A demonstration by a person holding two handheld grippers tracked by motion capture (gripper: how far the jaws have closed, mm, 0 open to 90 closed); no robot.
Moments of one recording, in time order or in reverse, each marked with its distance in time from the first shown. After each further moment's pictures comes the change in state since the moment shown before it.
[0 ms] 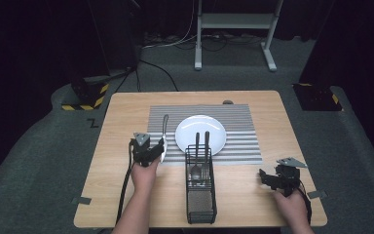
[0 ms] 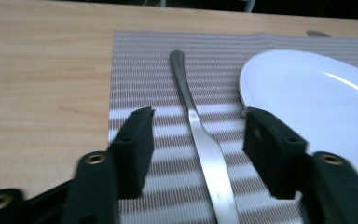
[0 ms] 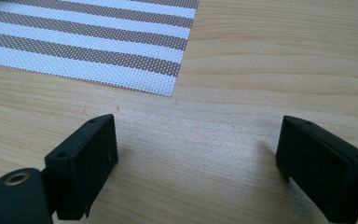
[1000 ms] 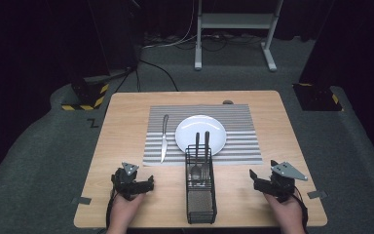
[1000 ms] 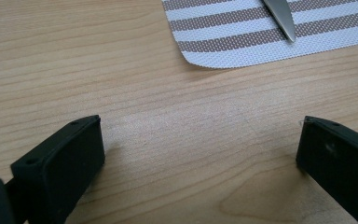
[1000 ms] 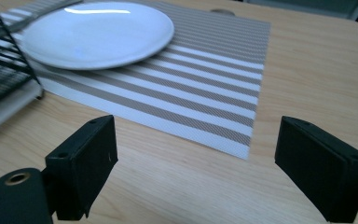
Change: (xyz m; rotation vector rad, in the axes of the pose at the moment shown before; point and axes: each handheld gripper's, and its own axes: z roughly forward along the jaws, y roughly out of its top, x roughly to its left) left arm 0.029 -0.065 -0.061 0.270 0.053 0.127; right arm 0.044 0.007 -0.043 -0.261 0.120 -0.118
